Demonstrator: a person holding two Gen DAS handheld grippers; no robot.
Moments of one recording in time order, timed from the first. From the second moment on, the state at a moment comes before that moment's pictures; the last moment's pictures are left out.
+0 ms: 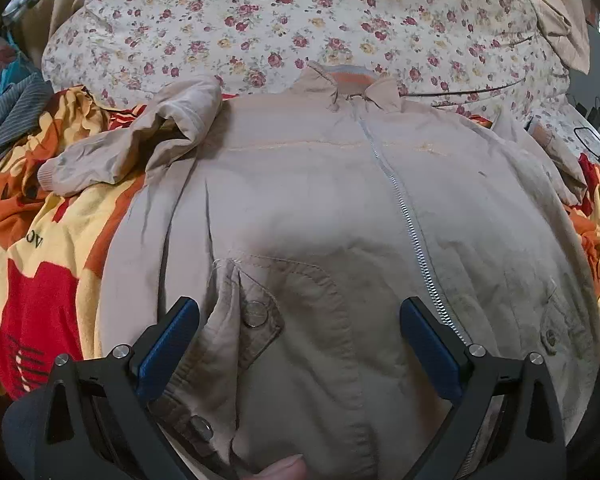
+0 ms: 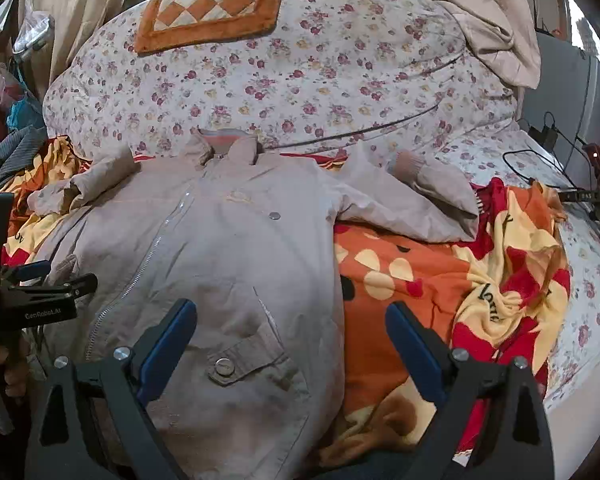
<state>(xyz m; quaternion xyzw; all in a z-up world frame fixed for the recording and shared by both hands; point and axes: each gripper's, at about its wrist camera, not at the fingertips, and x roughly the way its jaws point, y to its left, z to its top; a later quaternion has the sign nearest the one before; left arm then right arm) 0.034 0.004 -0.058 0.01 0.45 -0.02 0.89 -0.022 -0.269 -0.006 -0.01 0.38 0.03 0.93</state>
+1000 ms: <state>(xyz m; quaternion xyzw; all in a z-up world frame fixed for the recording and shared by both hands) 0.030 0.004 -0.065 0.01 0.46 -0.02 0.89 -0.013 -0.263 -0.015 -0.03 0.41 -0.01 0.91</state>
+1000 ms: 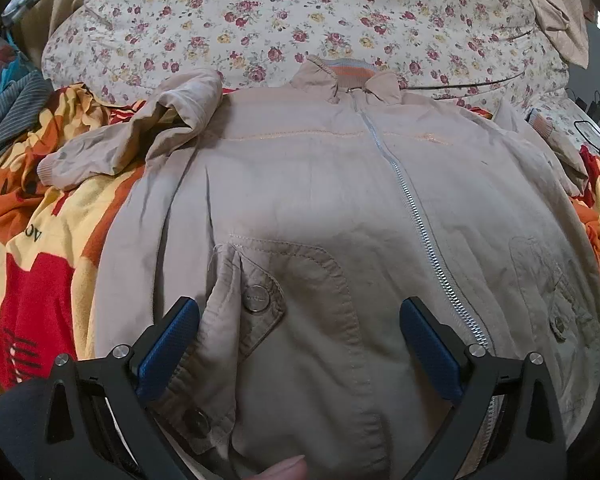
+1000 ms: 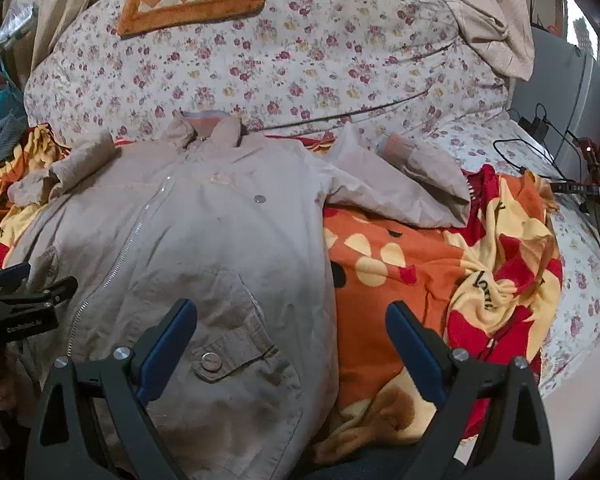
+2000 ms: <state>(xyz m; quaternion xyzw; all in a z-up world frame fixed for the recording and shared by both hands) 0.028 0.002 -0.068 0.01 0.45 -0.02 0.89 -0.003 -0.265 -0.022 -0.02 0.44 -0.03 0.90</state>
